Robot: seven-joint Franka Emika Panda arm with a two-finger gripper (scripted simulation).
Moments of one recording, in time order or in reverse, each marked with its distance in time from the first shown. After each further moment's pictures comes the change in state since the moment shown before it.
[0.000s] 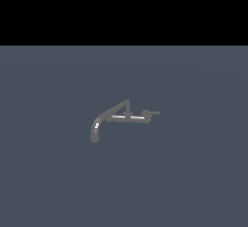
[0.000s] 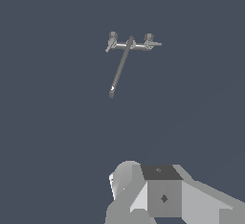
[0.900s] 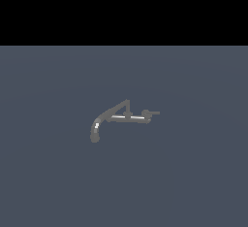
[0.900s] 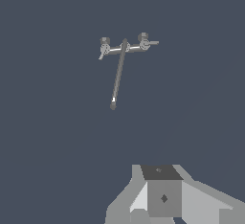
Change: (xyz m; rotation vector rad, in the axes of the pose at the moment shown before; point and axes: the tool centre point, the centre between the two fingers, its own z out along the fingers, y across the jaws) arm 0.029 -0.014 0.038 0.002 0.003 0.155
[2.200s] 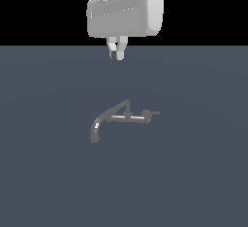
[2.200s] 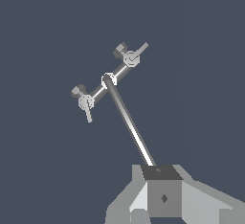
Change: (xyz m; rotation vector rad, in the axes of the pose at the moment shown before) arm 0.137 -0.026 0.163 0.011 0.009 0.658
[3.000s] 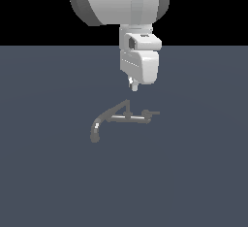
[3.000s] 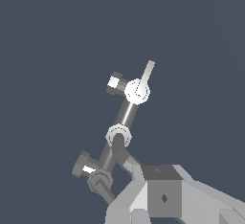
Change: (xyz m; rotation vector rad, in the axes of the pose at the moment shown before) arm 0.088 -0.025 0.102 0.003 0.010 0.417
